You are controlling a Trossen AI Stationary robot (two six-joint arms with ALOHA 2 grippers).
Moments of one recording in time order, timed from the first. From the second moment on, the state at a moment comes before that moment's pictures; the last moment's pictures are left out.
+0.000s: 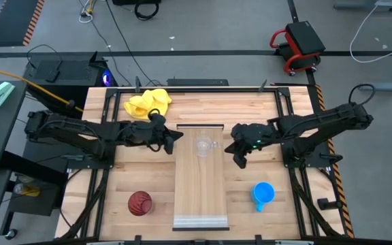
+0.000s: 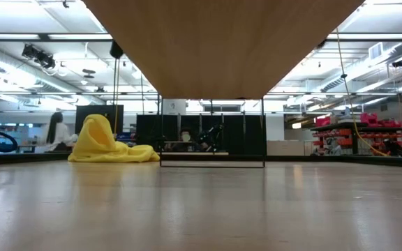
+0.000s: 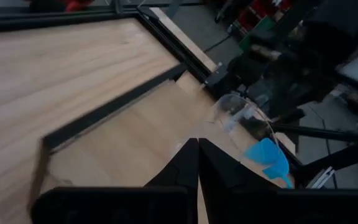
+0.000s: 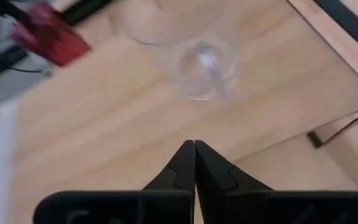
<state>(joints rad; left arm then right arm) -0.10 1.16 0.83 -0.04 -0.35 -0.80 0.18 1.19 1.04 -0.61 0.10 0.63</state>
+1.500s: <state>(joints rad) -0.42 0.98 0.83 -0.34 -0.40 -0.84 0.97 1.59 1.33 -1.25 0.22 2.33</state>
